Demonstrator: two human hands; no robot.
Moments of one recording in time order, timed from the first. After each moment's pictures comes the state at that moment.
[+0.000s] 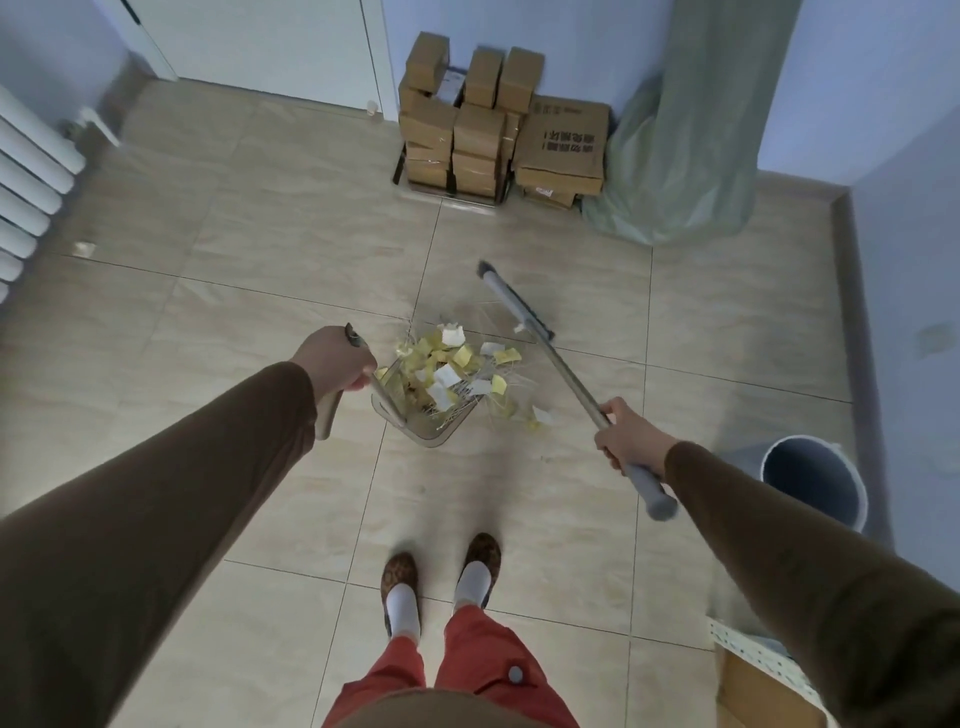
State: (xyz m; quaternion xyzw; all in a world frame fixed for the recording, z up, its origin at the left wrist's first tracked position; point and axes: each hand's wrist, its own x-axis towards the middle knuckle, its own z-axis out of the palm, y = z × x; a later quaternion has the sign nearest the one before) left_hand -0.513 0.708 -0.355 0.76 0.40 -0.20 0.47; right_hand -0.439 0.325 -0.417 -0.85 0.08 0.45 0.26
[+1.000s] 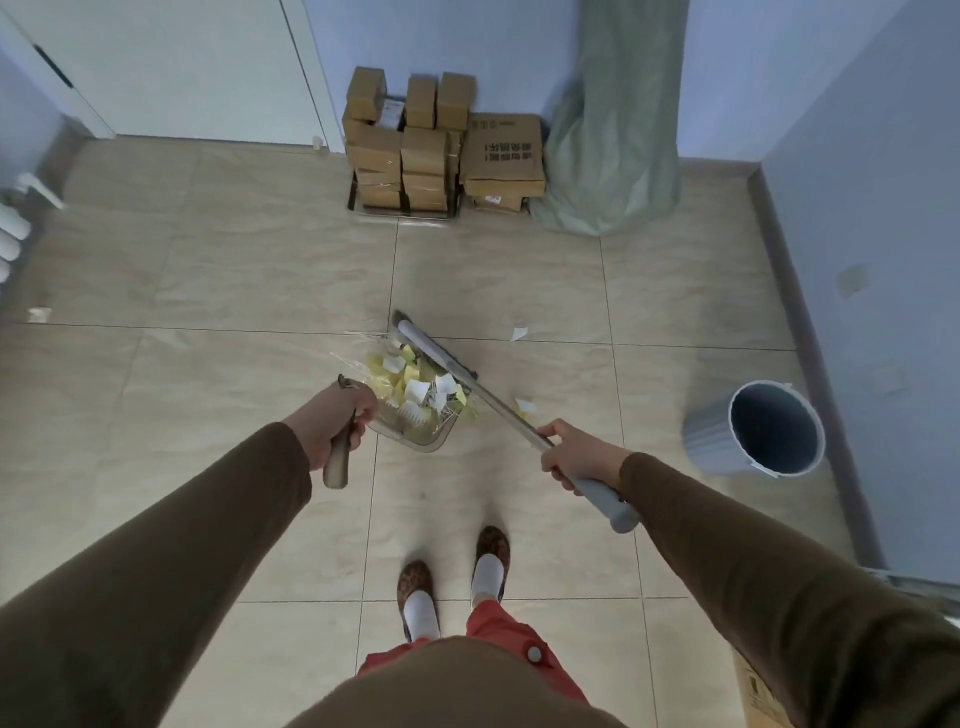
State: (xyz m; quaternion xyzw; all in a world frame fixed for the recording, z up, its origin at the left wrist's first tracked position) left_hand -0.586 0.694 -0.358 0.60 0.41 -0.27 0.64; right_hand -0.550 0.363 -0.384 -0.78 0.11 0.50 0.36
